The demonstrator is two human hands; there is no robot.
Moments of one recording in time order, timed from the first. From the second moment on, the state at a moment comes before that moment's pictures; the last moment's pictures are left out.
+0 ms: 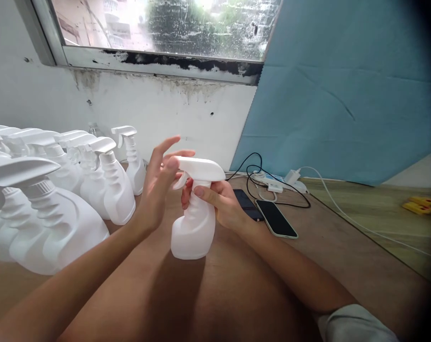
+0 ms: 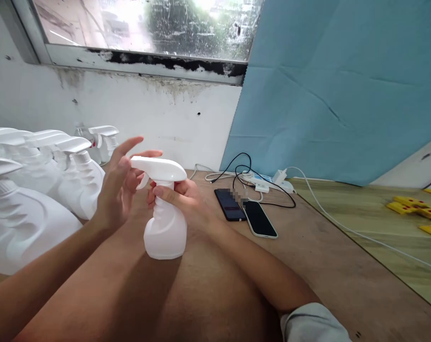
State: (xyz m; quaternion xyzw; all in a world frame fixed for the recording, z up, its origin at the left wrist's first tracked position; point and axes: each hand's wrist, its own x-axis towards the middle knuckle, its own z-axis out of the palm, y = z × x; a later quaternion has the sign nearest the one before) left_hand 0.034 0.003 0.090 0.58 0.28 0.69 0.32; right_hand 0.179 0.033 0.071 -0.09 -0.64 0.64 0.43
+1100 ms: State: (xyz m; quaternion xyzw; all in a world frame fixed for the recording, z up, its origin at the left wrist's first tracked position) left_hand 0.035 -0.002 0.116 0.67 0.28 0.62 0.31; right_hand 0.178 0.038 0.064 -0.08 -0.62 0.65 0.44
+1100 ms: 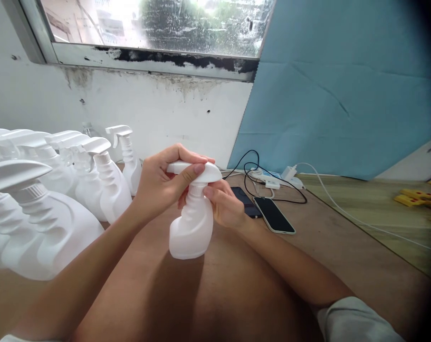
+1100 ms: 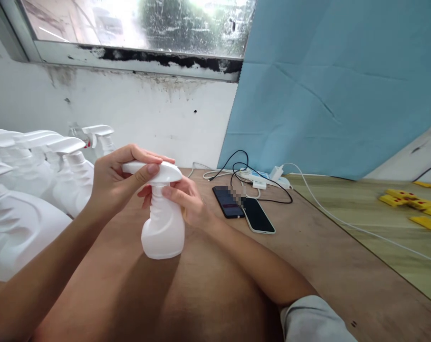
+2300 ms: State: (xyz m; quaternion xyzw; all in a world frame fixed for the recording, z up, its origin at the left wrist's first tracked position) left_hand 0.034 -0.003 0.117 0.69 0.28 0.61 0.27; right_hand 0.179 0.037 0.066 -0.08 -0.62 0.65 0.43
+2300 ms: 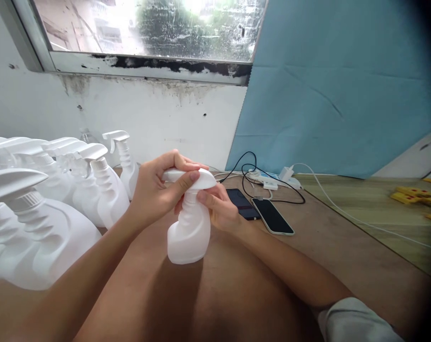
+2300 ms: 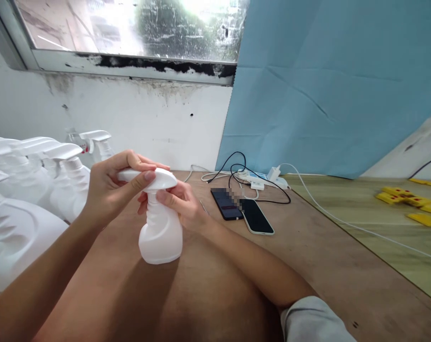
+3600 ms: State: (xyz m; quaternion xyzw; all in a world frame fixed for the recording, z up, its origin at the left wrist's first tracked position) left_hand 0.035 -0.006 0.118 0.71 0.26 0.59 0.28; right_hand 0.178 0.038 0.059 -0.04 -0.66 0.60 0.45
